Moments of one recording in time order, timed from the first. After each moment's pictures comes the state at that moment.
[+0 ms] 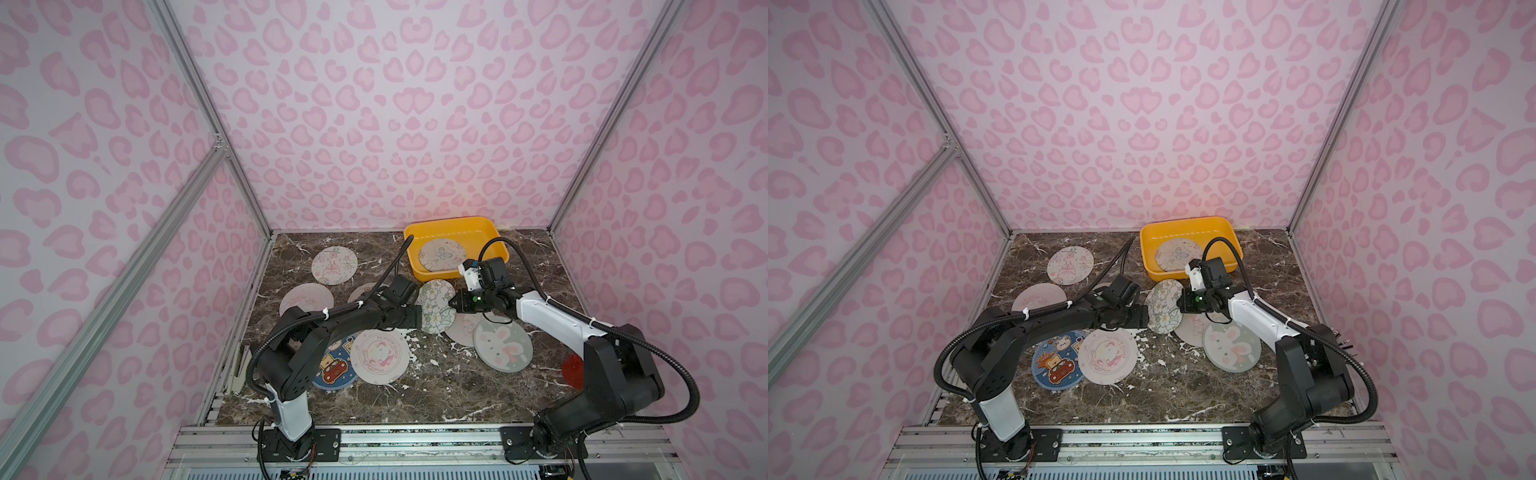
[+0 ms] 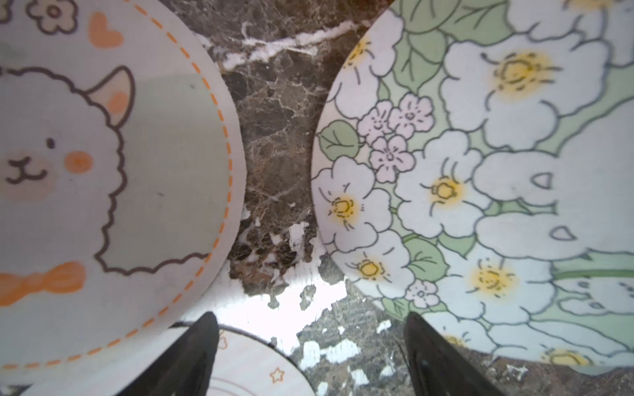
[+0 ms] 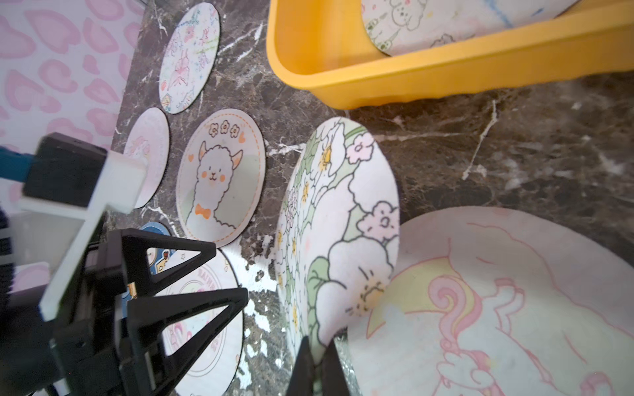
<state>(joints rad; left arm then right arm) -0.71 1.79 1.15 -0.43 0.00 -0.62 0.36 1.54 1.02 -0.41 -0.41 0.35</state>
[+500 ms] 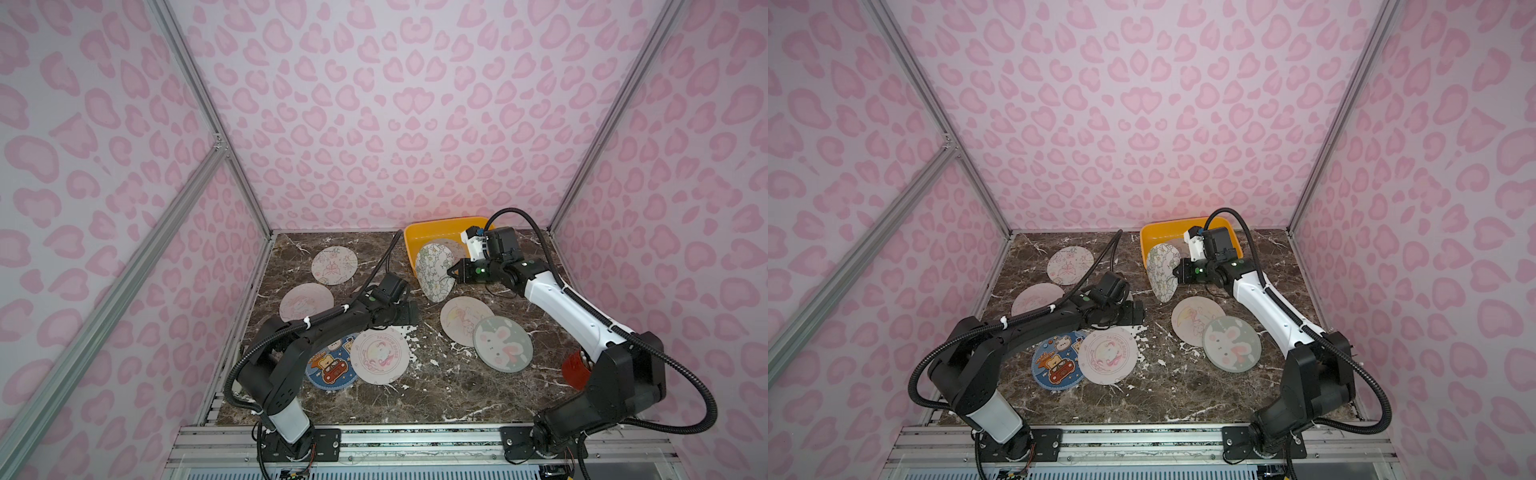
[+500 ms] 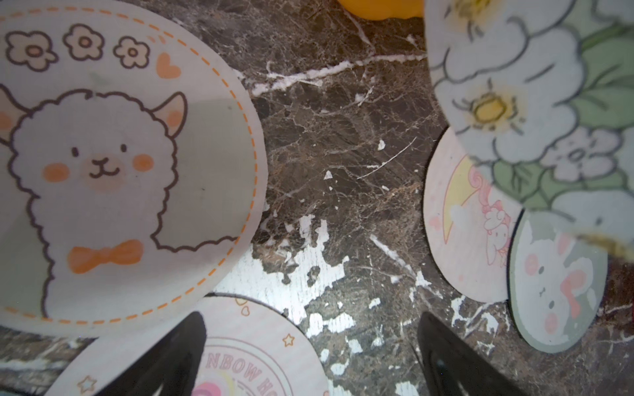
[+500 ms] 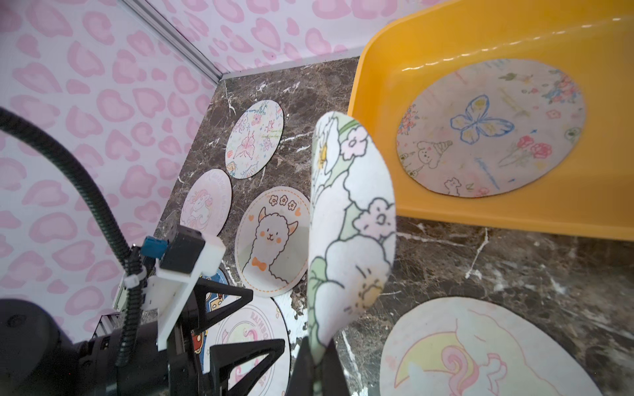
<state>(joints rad) -0.69 1.68 1.09 -0.43 0.00 -0.62 0.35 1.58 1.35 -0.53 -0.42 0.34</state>
